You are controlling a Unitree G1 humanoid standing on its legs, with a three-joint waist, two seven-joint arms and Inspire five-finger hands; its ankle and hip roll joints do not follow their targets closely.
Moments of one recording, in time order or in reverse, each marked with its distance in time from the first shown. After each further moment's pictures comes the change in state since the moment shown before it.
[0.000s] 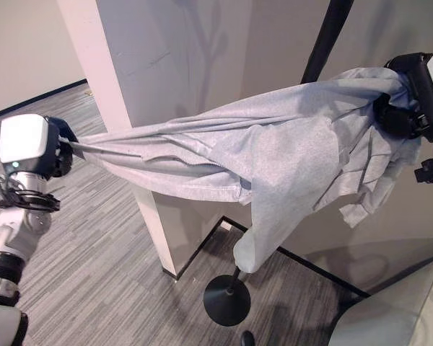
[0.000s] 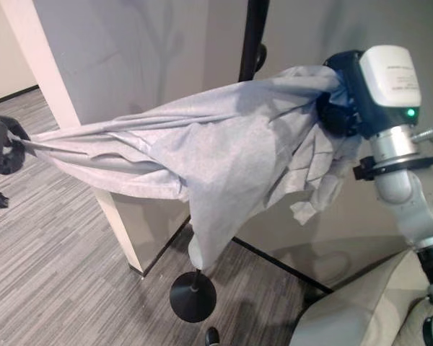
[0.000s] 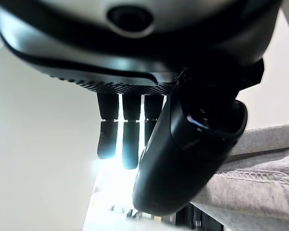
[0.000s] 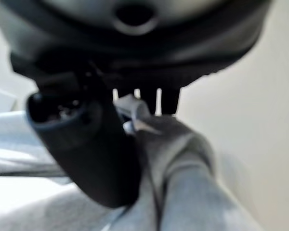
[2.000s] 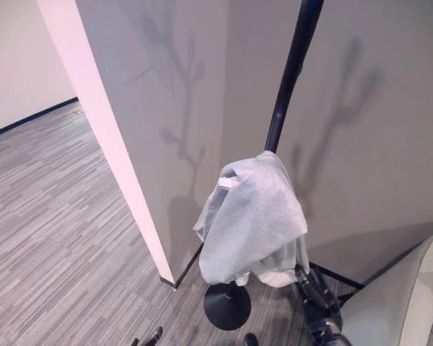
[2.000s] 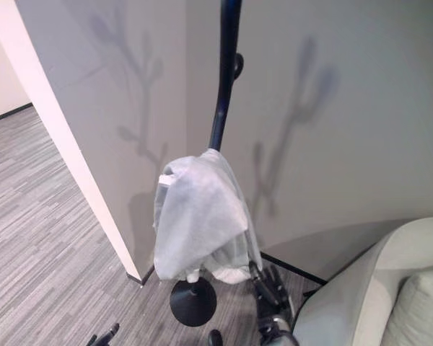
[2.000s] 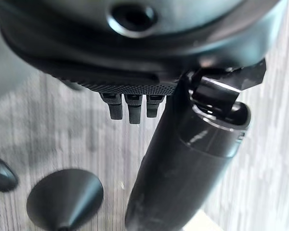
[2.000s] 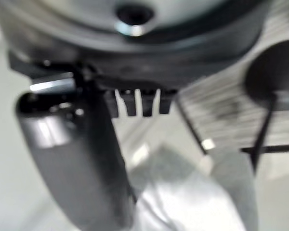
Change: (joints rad) left arm 0.619 -0.870 0.413 0.476 -1.354 0.049 -0.543; right arm 0.684 1.115 -0.221 0.503 1.435 0.030 0.460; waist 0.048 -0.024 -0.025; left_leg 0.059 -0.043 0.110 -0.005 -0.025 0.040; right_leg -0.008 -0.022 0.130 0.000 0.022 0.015
